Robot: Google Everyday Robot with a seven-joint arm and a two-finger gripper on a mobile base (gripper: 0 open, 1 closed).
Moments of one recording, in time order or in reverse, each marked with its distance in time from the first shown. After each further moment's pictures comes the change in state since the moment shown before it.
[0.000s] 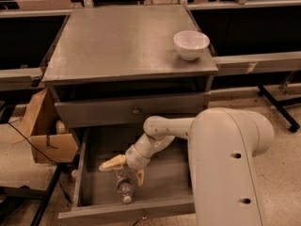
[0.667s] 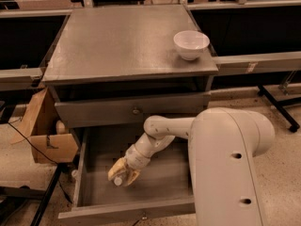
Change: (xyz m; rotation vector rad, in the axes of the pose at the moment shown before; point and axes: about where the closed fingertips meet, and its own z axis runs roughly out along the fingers) arm 0.000 0.000 0.000 0.000 0.000 0.000
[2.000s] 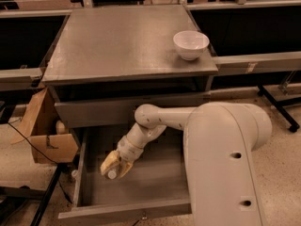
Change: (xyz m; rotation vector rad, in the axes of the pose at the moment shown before) arm 0.001 0.051 -0.018 0.037 0.027 -0.154
